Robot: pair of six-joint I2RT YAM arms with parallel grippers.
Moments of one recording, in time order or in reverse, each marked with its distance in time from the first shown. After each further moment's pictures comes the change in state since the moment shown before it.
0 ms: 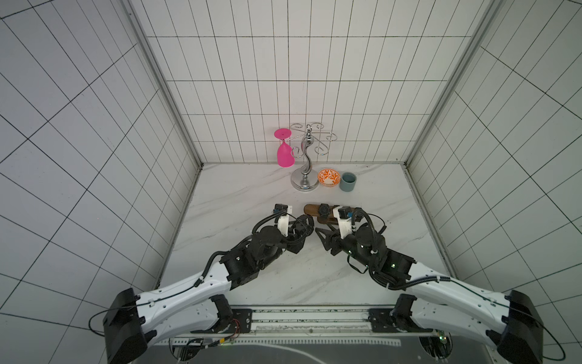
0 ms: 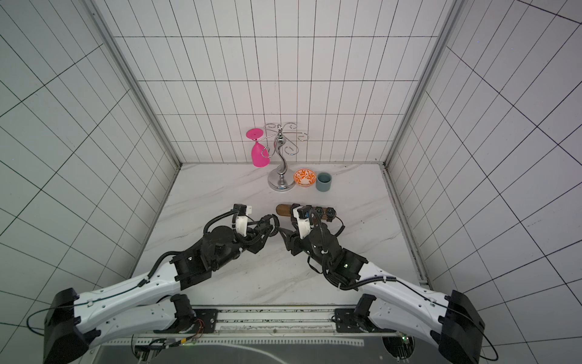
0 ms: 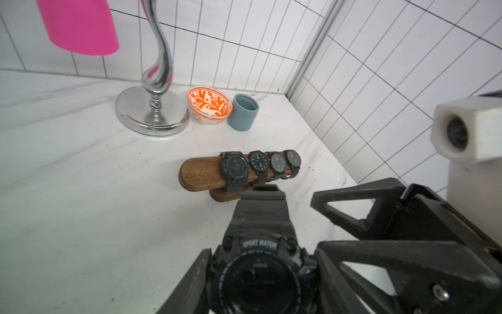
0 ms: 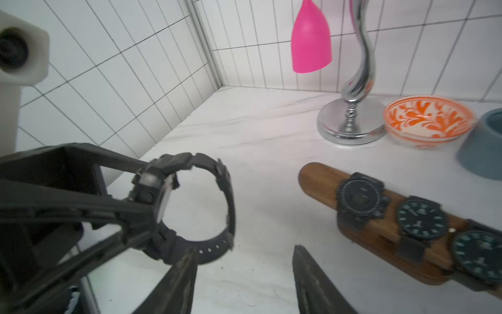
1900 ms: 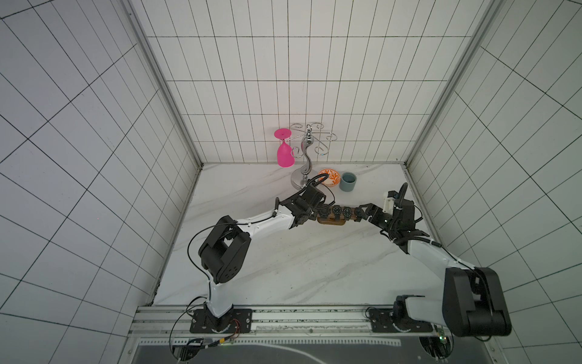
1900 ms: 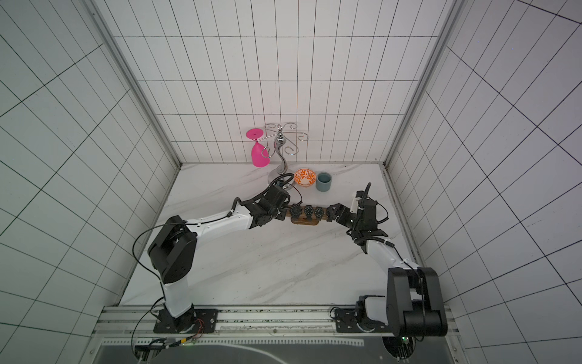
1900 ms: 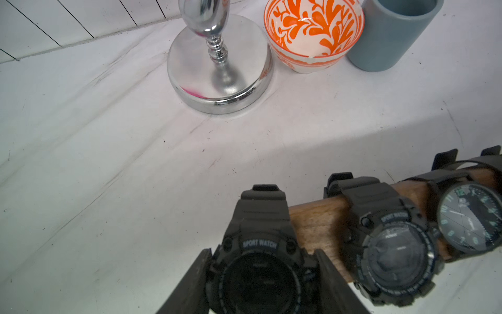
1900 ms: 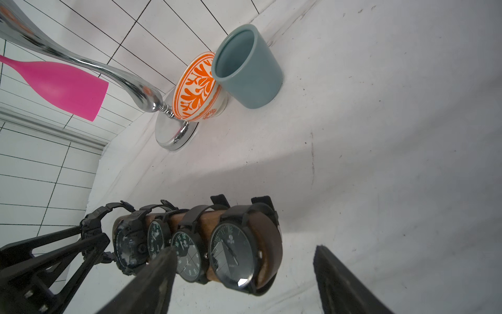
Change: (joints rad) left arm 0.152 0.879 0.692 -0.350 -0.117 0.167; right arm -0.876 0.357 -0.001 0.082 -0.534 0.193
